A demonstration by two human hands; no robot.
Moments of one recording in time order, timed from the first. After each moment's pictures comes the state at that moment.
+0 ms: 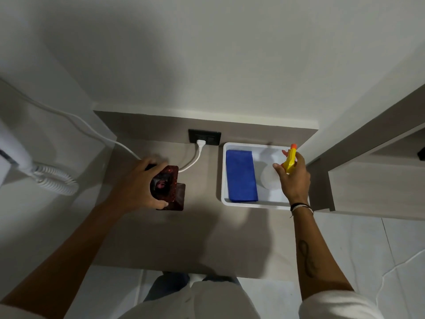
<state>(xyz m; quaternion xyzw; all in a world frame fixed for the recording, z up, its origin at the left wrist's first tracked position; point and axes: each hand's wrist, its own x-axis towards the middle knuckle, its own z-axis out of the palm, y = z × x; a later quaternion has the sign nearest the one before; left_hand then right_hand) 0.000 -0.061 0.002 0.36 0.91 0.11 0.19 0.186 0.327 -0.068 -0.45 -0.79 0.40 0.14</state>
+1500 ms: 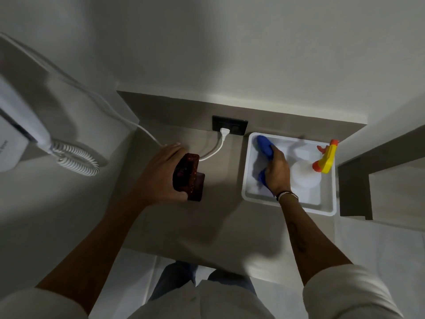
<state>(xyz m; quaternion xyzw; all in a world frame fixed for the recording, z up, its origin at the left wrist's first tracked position) 0.003 -0.058 -0.017 0.36 0.90 0.17 0.20 0.114 0.265 -0.127 -0.35 -0.83 0.42 0.01</state>
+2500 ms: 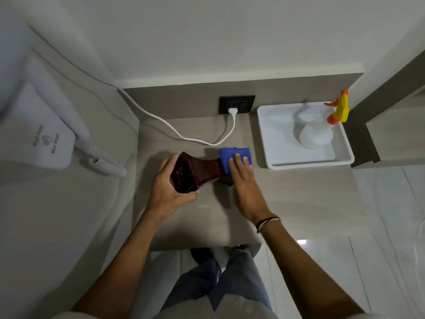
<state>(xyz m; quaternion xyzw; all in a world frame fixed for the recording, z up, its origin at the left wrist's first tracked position) 0.007 -0.167 -0.092 0.28 0.81 0.48 0.18 0.157 0.031 -0.110 -0.19 -0.94 0.27 -0.02</state>
